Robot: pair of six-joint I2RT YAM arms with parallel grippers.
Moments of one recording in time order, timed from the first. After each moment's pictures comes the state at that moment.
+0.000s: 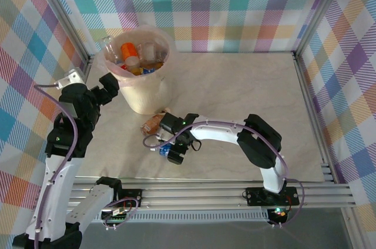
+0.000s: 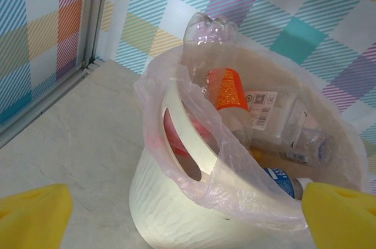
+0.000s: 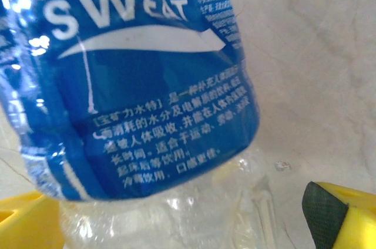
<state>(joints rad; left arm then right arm) -0.18 0.82 1.17 -0.65 -0.32 -0.53 1.09 1.97 1.39 -0.76 -0.04 -0.18</state>
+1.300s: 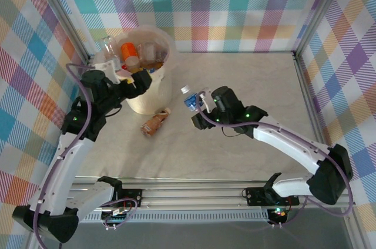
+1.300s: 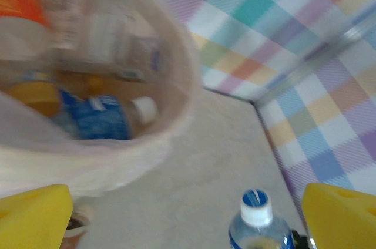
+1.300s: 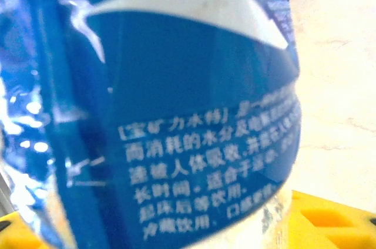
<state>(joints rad) -0.31 1.00 1.18 -0.47 0.21 -0.59 0.78 1.27 1.04 -0.46 -0.10 0.16</state>
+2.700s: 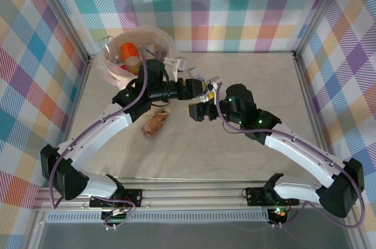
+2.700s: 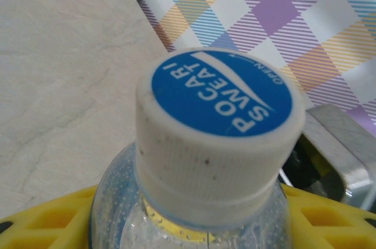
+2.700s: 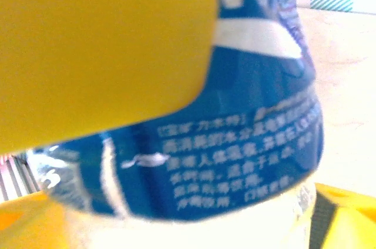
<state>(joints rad) -0.66 1.38 1.34 -0.32 0.40 -0.60 0.77 1.15 0.99 -0.22 -0.15 0.31</state>
